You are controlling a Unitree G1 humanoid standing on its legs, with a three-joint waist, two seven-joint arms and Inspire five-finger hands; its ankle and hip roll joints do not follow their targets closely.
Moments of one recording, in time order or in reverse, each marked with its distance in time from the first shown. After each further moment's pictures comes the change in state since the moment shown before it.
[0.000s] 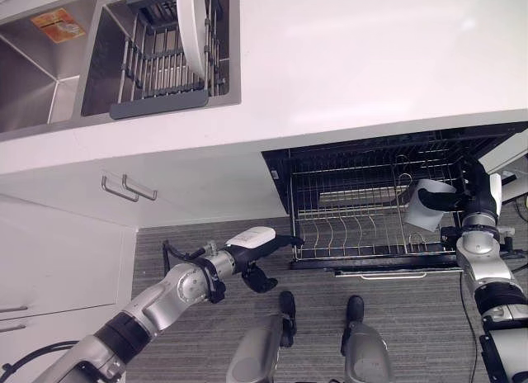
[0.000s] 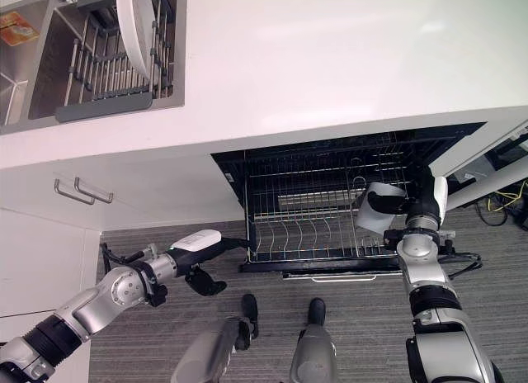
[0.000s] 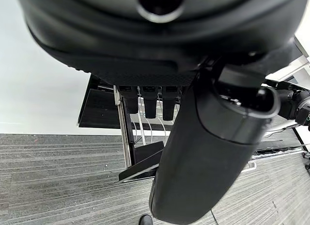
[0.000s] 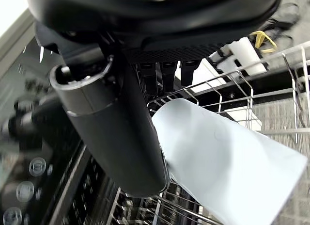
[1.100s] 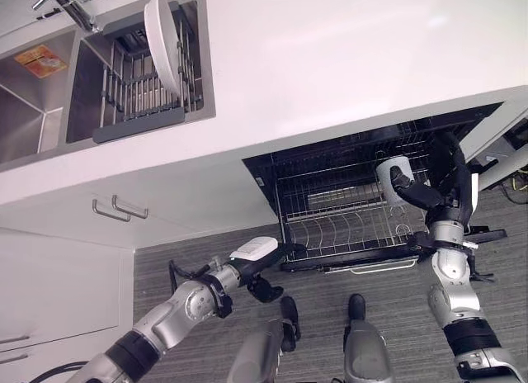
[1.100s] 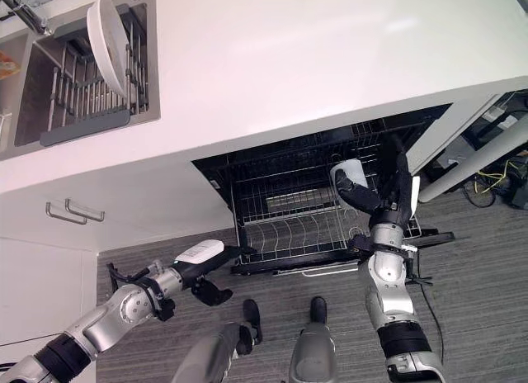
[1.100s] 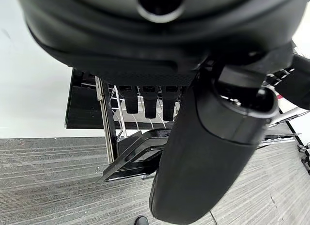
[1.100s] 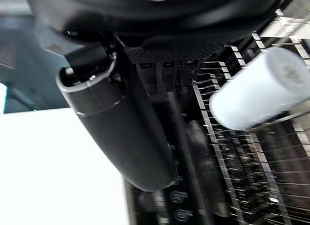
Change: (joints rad) left arm 0.122 -0.081 0.028 0.004 0.079 0.000 0.086; right arm 0.278 0.163 0.015 -0.569 0.220 -0.224 -0.031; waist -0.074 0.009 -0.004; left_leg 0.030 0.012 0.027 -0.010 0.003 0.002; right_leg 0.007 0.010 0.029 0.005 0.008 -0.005
